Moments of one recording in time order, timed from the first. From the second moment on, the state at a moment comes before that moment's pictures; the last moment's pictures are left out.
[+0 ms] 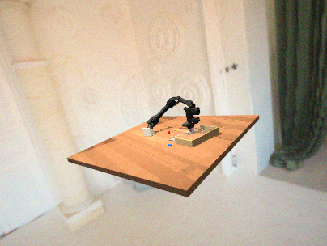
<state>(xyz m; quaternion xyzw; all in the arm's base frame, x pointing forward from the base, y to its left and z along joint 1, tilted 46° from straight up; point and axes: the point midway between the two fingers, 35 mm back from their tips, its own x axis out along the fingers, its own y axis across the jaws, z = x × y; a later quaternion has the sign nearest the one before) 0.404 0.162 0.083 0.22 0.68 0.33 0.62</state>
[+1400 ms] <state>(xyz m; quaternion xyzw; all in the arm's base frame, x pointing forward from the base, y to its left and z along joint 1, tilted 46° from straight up) 0.306 0.089 0.089 0.22 0.68 0.33 0.62</state>
